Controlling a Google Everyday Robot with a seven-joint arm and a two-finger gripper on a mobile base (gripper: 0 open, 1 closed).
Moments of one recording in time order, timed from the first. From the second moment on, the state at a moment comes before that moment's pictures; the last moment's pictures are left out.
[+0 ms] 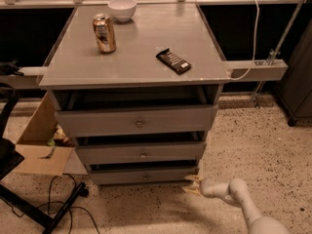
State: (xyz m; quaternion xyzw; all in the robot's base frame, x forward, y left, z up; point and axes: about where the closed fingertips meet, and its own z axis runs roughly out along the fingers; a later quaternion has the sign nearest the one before) arm 0.598 -0.175 0.159 -0.50 0.67 0.27 0.48
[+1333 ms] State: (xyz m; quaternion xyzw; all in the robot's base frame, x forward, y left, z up) arm 0.528 -0.388 0.272 -0.52 0.75 0.05 0.40
